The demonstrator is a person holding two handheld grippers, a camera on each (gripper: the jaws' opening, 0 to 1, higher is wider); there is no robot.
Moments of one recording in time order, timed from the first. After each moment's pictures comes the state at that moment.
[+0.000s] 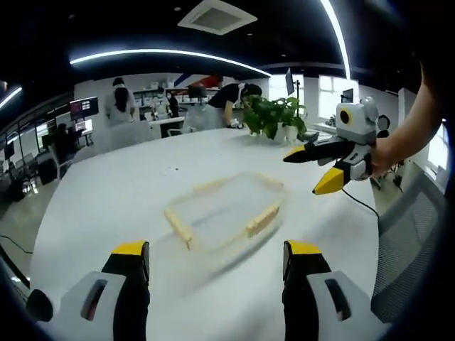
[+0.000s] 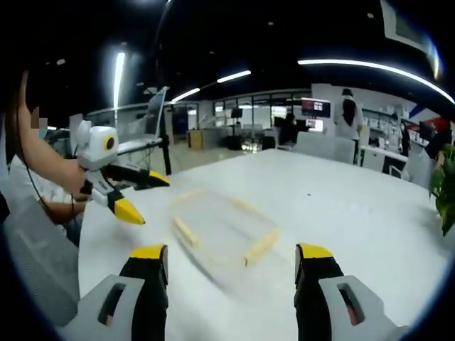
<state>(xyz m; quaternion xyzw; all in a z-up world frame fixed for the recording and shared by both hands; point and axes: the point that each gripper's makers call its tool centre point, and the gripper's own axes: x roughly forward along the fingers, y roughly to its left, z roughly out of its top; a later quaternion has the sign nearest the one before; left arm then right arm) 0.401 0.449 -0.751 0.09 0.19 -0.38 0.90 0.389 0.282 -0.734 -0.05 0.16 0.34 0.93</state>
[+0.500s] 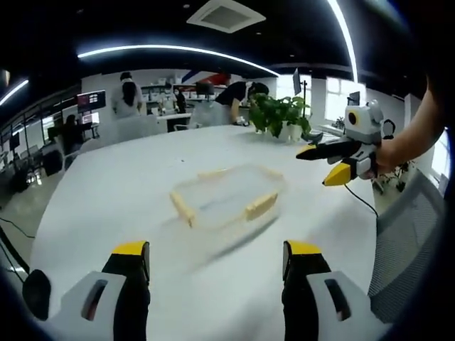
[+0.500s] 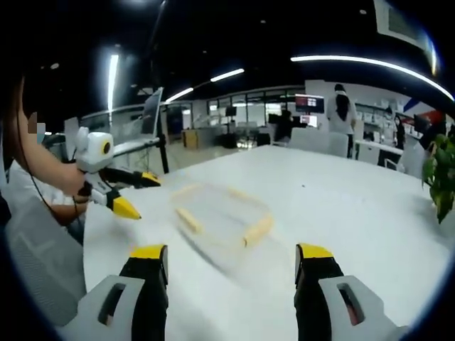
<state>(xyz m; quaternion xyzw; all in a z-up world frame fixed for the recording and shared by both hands) 0.383 0.465 -0.759 0.08 0.20 -0.36 0.91 0.366 0.271 -0.739 -0.04 0.17 0.32 0.93</state>
